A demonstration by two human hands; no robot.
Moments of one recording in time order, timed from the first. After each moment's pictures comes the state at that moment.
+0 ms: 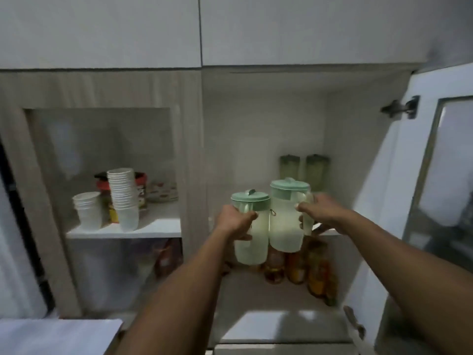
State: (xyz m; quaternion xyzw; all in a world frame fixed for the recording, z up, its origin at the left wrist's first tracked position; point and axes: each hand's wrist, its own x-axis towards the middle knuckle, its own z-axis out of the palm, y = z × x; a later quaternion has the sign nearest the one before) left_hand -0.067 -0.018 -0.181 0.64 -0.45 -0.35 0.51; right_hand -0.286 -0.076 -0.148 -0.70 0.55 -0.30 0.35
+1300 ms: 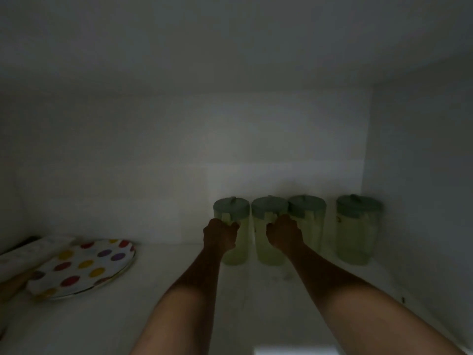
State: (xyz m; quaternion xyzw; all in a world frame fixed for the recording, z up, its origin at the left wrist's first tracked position) left_hand 0.036 -0.533 -0.195 0.74 -0.40 -0.23 0.49; right_hand -0.123 -0.586 -0.199 -0.68 0.60 -0.32 0.26
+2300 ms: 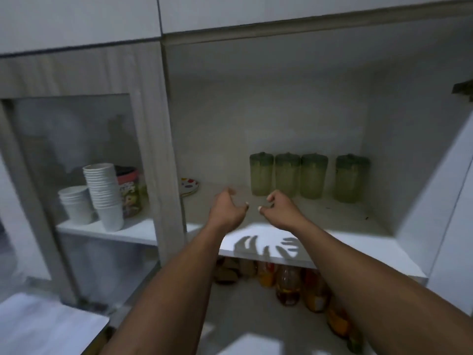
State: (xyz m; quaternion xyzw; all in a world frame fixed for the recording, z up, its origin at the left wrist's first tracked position) left_hand -0.063 -0.188 -0.202 0.76 -0.43 -0.11 0.47; right_hand -0.205 -0.267 -0.196 -0.80 0.44 -0.27 0.30
